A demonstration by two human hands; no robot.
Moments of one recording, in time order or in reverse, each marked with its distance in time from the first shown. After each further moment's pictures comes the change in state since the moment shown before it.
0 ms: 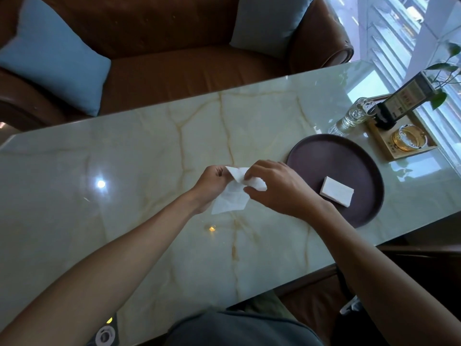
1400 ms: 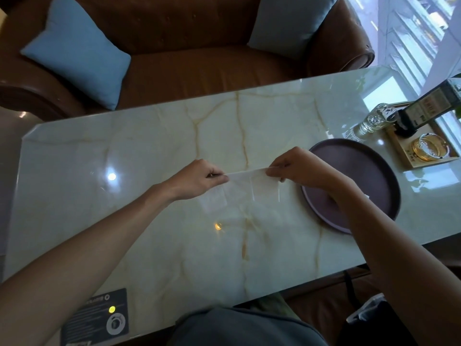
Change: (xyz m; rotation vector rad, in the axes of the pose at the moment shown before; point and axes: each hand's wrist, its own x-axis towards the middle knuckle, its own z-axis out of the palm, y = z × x) left_hand -0.031 0.020 -0.080 0.803 -0.055 0.206; right_hand 0.046 0.032 -0.014 0.257 -0.260 0.256
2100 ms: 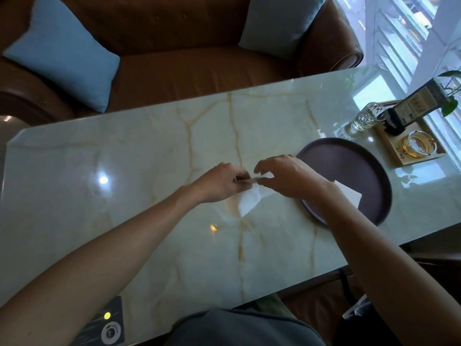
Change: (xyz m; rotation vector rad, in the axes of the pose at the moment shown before) left_hand 0.033 0.036 0.038 0.030 -0.086 0.069; right_hand -0.007 -0.013 0.016 -0.405 0.044 -0.146
